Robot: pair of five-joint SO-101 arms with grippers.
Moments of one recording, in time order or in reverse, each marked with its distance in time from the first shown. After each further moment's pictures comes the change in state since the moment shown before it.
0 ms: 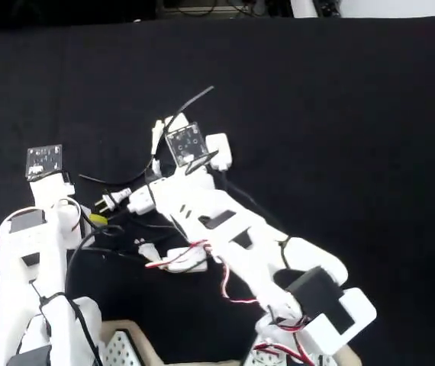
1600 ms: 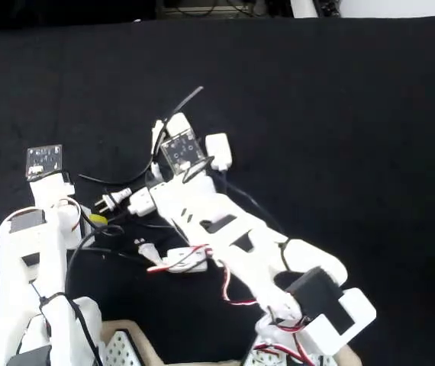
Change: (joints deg) left arm 0.0 0.0 0.0 0.0 0.0; right arm -0.4 -0.3 2.5 -3.3 5.4
